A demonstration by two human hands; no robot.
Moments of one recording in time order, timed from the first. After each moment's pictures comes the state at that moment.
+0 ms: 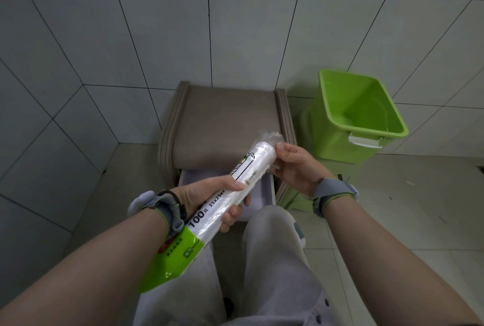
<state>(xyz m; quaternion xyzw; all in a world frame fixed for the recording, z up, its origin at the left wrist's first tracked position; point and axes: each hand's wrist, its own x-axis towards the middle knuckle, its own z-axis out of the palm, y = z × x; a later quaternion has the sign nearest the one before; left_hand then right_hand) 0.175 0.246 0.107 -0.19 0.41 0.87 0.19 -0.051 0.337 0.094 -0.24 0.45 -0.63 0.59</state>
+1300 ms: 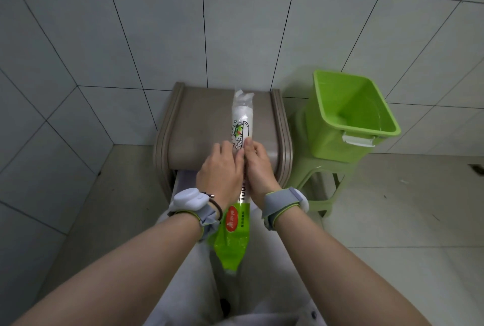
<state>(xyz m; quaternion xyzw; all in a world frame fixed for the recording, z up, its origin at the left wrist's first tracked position) 0.125 0.279 0.117 -0.45 0.84 0.18 -0.23 0.034 0.301 0.086 -0.16 0.58 -0.68 0.43</state>
